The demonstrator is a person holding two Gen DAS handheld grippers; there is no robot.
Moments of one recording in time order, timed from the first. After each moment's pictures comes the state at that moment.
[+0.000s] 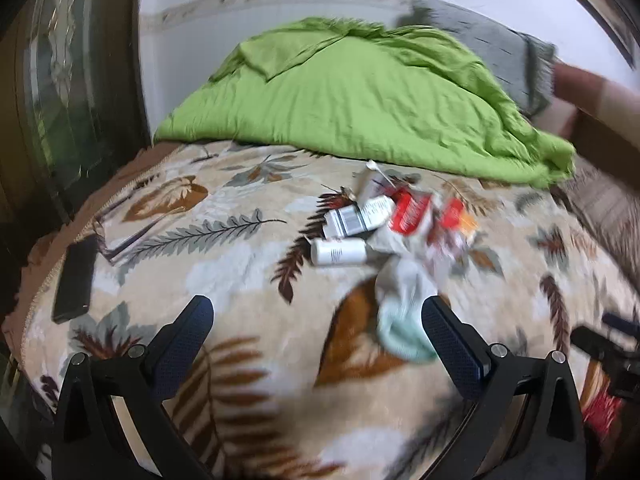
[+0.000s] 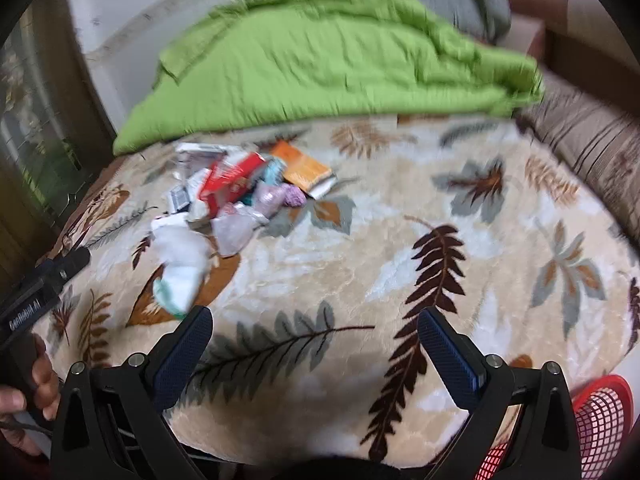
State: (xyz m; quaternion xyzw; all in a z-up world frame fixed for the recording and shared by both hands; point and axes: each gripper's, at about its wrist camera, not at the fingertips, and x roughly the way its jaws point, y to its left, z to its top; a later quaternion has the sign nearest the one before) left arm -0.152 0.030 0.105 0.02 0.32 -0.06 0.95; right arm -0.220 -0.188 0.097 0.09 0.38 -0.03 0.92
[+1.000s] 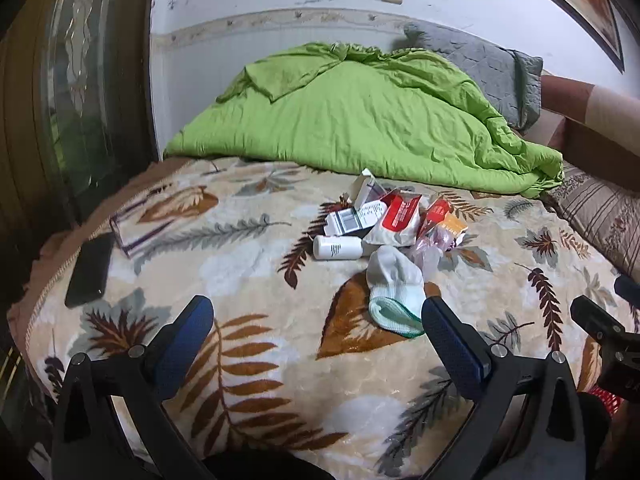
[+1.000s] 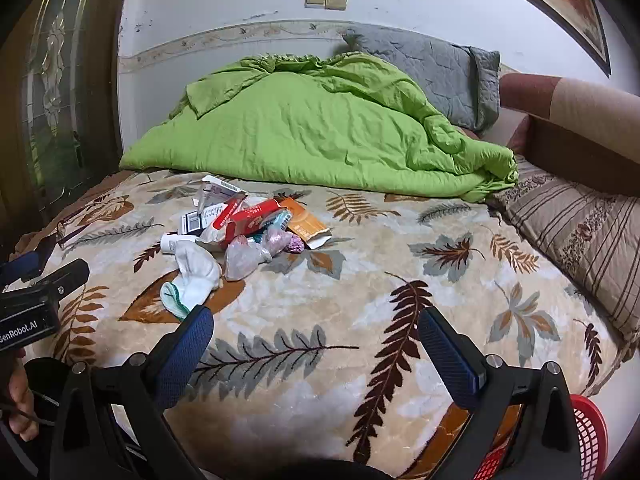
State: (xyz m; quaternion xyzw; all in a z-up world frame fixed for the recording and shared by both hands) left arm -0.198 0.039 0.094 0.00 0.28 -0.06 0.96; right arm -0.256 -0.164 0.104 0.00 0.28 -0.08 0.96
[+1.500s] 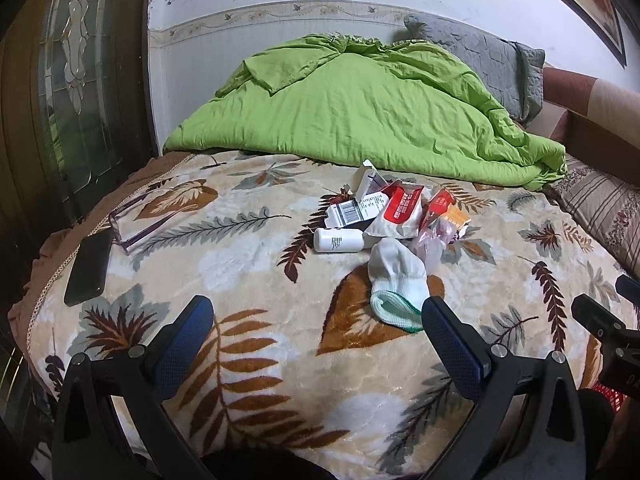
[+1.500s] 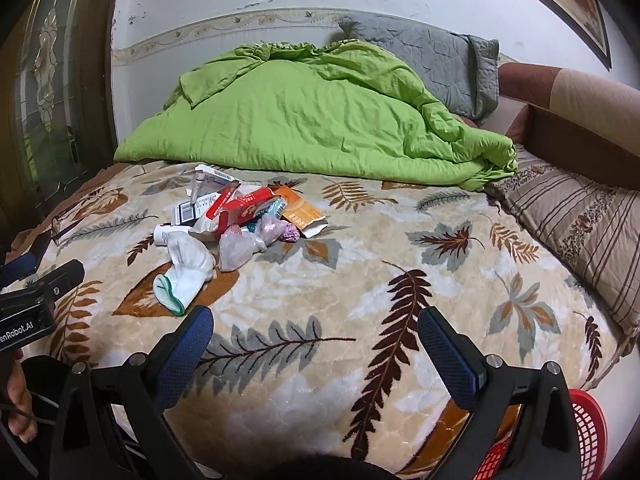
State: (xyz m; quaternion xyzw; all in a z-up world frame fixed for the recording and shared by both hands) left arm -0.194 0.038 0.093 0.01 0.29 -0.06 0.96; right arm -0.250 -0.167 0.100 0.00 0.30 -0.08 0.95
